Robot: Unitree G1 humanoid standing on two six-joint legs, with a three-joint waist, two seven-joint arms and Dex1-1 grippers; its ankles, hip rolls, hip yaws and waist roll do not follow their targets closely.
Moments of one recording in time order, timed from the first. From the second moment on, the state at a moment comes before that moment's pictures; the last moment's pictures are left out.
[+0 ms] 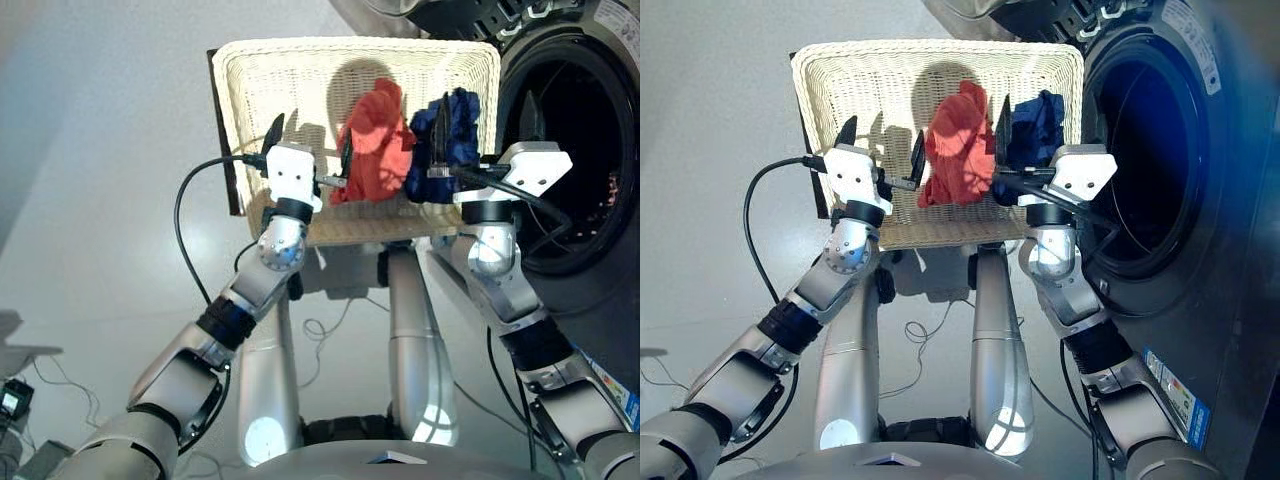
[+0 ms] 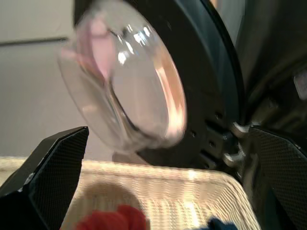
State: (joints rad) left arm -0.66 0.27 -0.58 0.35 -0.26 -0.30 0.42; right arm -0.46 -0.46 0.40 -0.07 0.21 -0.45 -0.46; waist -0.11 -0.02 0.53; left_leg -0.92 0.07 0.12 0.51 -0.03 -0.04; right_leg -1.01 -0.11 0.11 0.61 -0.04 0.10
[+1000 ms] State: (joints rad) left arm -1.01 0.09 -0.53 0.99 -0.51 -0.19 0.43; right arm -0.81 -0.30 0.75 -0.11 0.27 -0.35 -0.41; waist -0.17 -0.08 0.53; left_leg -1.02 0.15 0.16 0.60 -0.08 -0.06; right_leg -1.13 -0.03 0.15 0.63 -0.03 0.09
